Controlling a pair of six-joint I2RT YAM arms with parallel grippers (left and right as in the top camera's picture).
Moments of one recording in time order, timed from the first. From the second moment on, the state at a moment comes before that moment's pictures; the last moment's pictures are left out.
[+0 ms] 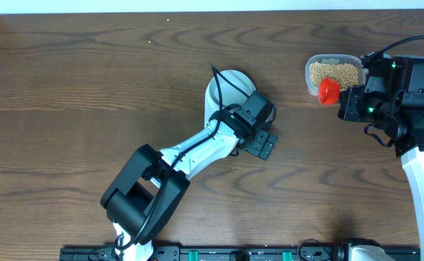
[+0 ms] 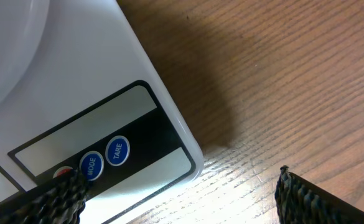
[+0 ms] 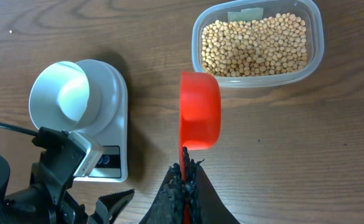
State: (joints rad) left arm -0.74 1.93 1.24 -0.50 0.09 -0.23; right arm -0.04 1.28 1.25 -0.87 -0.24 0.13
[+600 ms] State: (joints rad) left arm -0.73 1.93 1.24 -0.50 0.09 -0.23; right arm -0.04 1.28 1.25 -0.87 -0.24 0.13
